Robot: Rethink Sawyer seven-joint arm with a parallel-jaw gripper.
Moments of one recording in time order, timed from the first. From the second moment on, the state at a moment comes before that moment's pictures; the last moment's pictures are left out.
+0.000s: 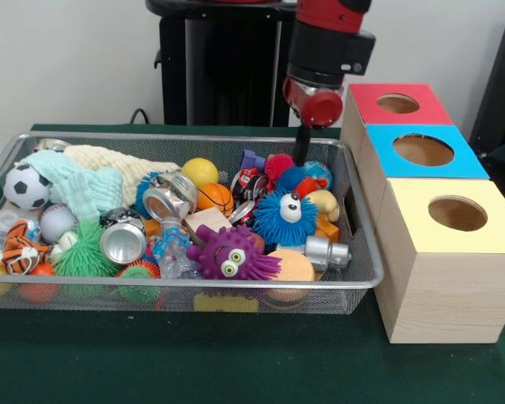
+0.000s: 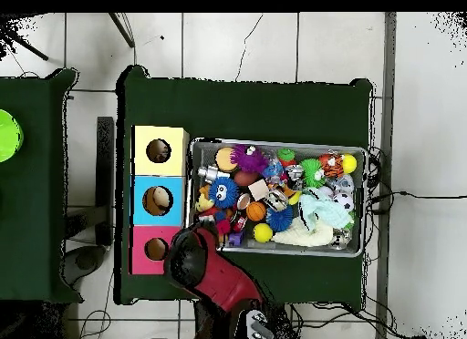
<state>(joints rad) 0.00 -0.62 -0.08 2.19 0.56 -0.17 2.52</state>
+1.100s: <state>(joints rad) -0.09 -0.46 0.08 2.13 0.40 -0.43 2.55</state>
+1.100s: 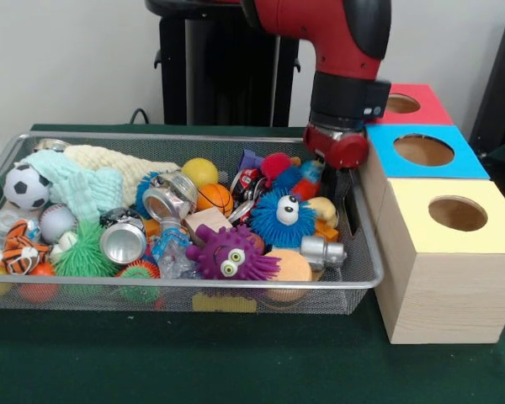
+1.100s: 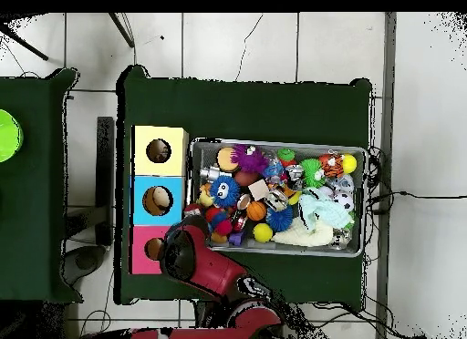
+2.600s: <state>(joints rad) -0.74 -0.55 0.27 2.23 -0.35 -0.19 2.56</state>
